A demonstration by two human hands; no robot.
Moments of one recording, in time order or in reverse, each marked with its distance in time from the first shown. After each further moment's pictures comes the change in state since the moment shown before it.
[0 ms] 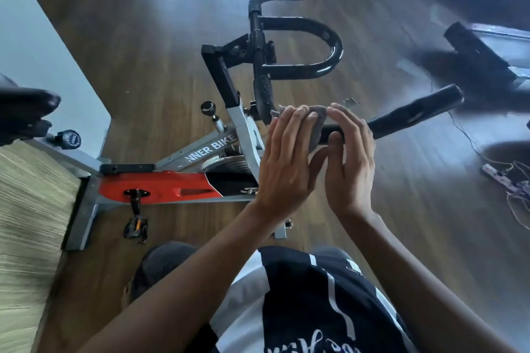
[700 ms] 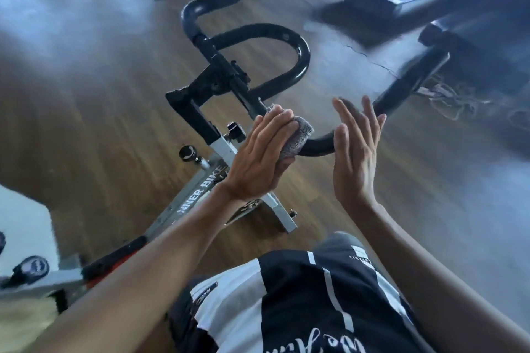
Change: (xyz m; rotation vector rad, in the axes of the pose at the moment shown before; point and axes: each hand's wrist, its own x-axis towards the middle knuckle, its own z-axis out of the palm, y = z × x) left_hand 0.053 -0.145 0.003 -0.538 -0.215 0.517; right_hand 0.002 -0.030 0.064 -0.287 0.308 0.333
